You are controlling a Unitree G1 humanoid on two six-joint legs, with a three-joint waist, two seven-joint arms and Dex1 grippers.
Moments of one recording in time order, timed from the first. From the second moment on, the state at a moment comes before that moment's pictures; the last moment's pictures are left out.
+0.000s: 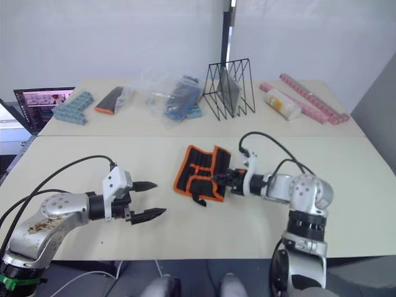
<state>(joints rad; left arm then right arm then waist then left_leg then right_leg) -0.15 0.74 0.01 -0.40 -0.47 0.57 -0.92 -0.64 -0.24 -0.36 0.01 0.78 1.53 0.32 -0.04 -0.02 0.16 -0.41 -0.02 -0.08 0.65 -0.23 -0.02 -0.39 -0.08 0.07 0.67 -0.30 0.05</state>
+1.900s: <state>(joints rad) -0.15 0.71 0.14 -0.37 -0.61 0.70 -0.85 -0.50 -0.43 0.08 0.25 0.41 0.56 0.91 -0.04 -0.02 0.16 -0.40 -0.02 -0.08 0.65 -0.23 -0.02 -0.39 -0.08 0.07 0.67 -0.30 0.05</state>
